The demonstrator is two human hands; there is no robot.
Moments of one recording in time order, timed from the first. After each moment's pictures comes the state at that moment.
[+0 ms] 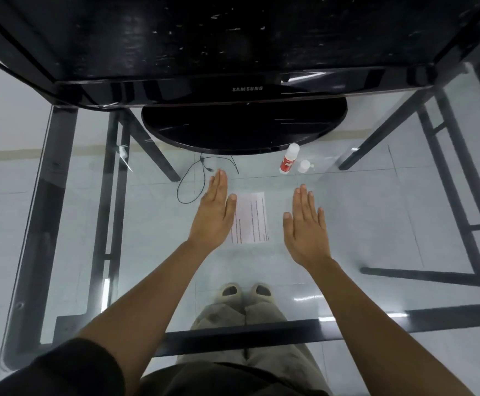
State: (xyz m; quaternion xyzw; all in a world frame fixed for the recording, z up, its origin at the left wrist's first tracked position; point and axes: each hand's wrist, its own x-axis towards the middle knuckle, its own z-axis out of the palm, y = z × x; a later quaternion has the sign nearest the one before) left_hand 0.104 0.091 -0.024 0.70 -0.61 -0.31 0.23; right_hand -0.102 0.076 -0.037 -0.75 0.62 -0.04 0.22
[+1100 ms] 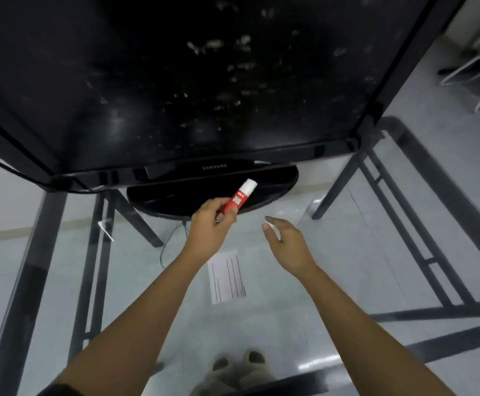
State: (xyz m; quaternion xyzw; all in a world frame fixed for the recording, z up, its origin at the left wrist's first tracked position) left_hand 0.075 0.021 0.079 0.63 -0.55 -0.36 0.41; right_hand -0.106 0.021 0.058 -0.65 0.62 -0.22 0.39
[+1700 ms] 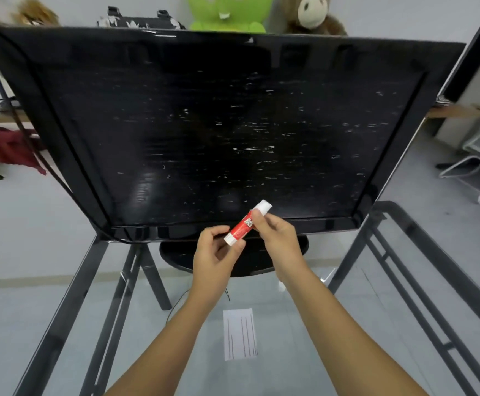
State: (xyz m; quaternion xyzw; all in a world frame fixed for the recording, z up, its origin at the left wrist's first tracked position) left_hand 0.086 0.065 0.175 0.51 -0.46 -0.35 0.63; right_hand -0.035 0.012 0.212 -0.54 0.45 -0.44 0.56
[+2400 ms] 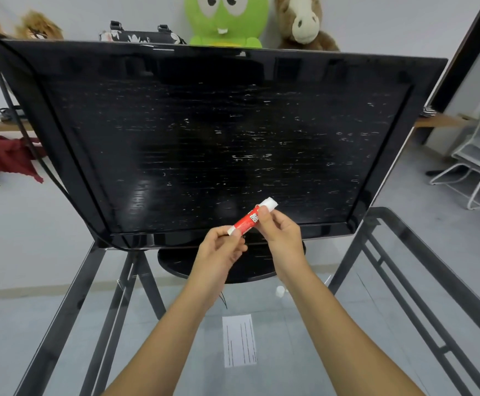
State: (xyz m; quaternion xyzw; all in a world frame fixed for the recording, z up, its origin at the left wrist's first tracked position) left_hand 0.090 0.063 0.207 0.48 -0.35 -0.52 0.61; right_hand -0.034 0.016 0.227 -0.51 0.41 -0.52 0.55
